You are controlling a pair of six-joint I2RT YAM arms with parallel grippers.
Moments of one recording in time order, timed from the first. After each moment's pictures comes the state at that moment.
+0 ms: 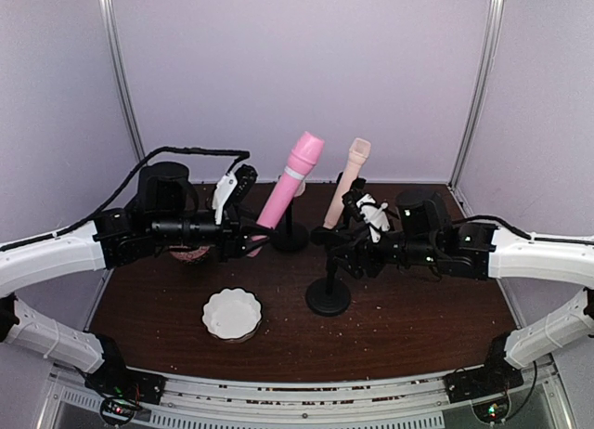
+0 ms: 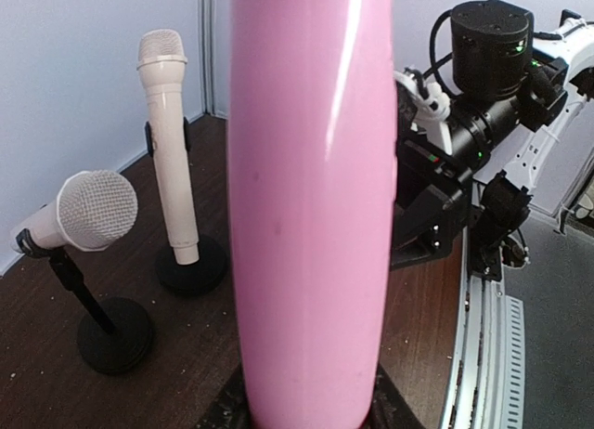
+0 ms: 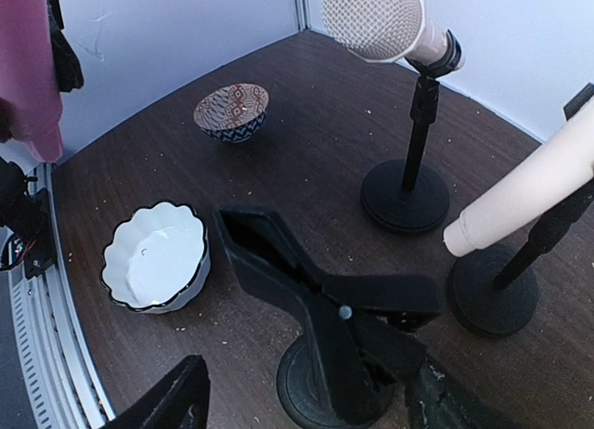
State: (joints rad) left arm -0.87 1.19 0.96 -0.07 0.36 0.00; right arm 0.92 1.25 0.89 -0.10 -0.03 0.11
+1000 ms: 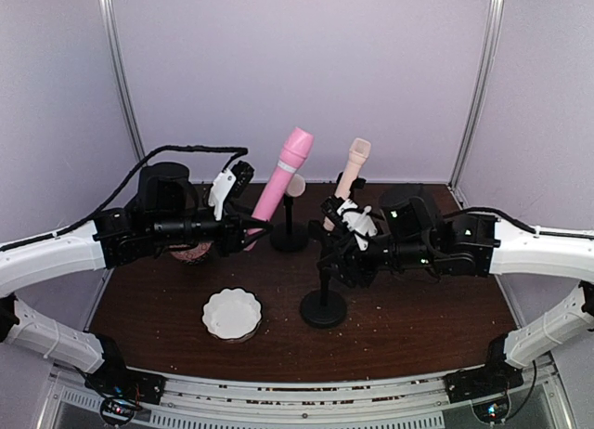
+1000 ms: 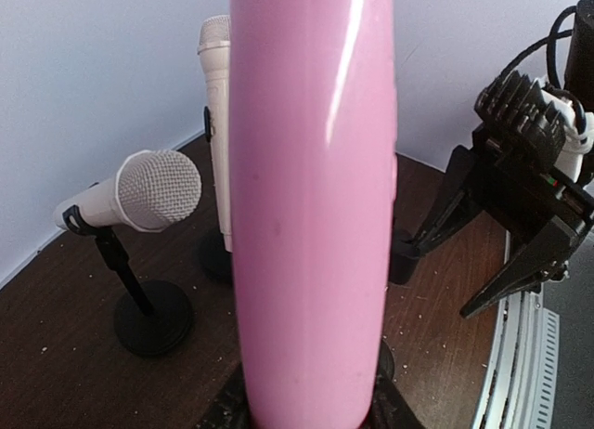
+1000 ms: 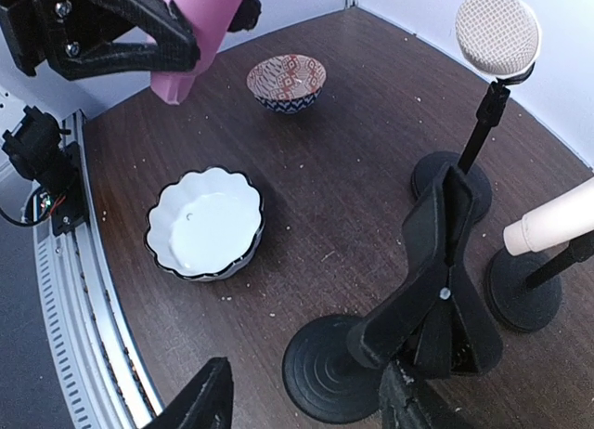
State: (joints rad) left arm -0.86 1.19 0.96 -0.08 0.21 -0.01; right arm 1.06 1.29 1.04 -0.30 0.04 0.10
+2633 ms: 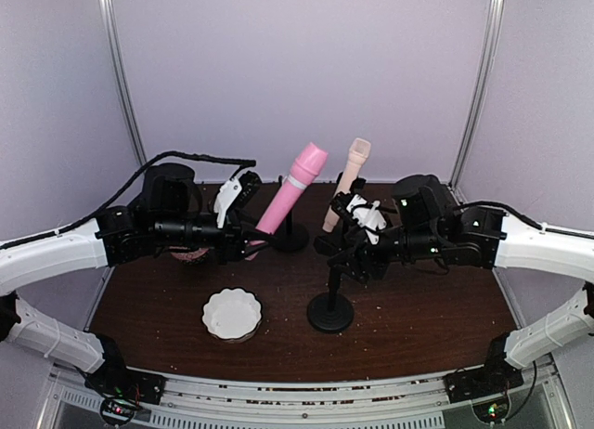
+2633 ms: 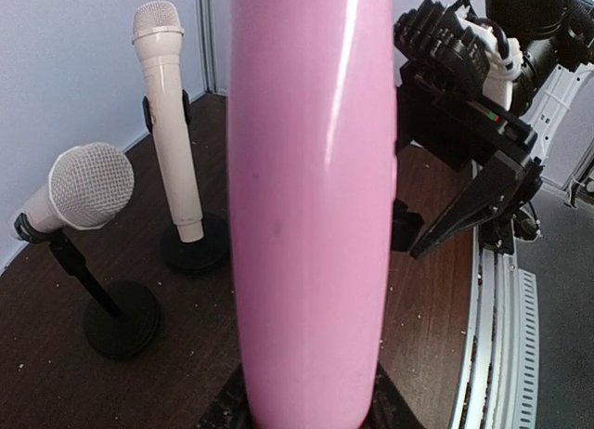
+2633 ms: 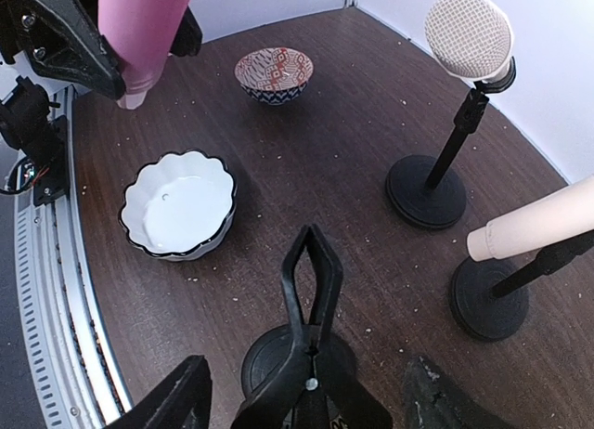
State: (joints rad) left arm -0.86 1.21 0.98 -0.14 0.34 0.06; right arm 0.97 1.26 1.04 -0.35 -0.05 -0.05
